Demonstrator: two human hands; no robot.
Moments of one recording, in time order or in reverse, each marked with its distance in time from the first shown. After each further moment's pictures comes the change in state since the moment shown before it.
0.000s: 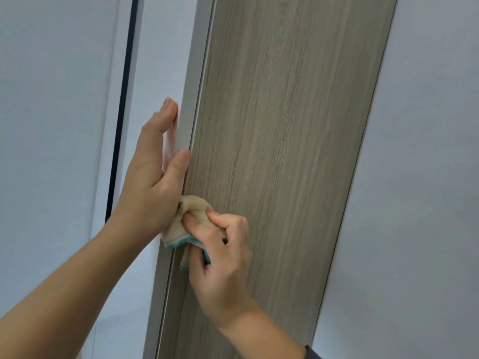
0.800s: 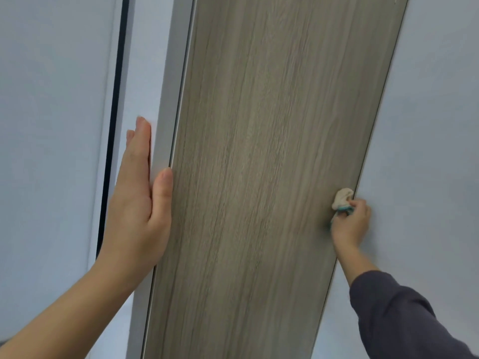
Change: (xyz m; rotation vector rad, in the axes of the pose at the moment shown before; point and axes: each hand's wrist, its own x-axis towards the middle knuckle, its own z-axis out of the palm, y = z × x) left_hand -0.047 -0.014 0.018 0.148 0.090 -0.062; right_hand -0.010 0.283 -0.113 -0.498 0.128 0.902
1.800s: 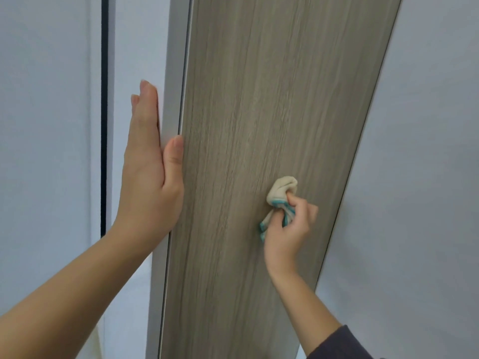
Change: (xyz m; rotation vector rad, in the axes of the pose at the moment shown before) left_hand 0.000 -0.003 -0.001 -0.036 -0.053 0.025; right_hand -0.193 -0.095 -0.018 0.418 -0.005 -0.160
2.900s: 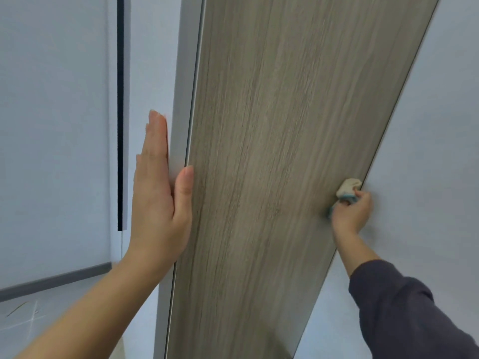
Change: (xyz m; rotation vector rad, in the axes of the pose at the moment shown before) left_hand -0.061 -0.015 0.001 0.079 -0.019 -0.111; right_hand 0.092 0.139 -0.039 -0.419 -0.031 0.407
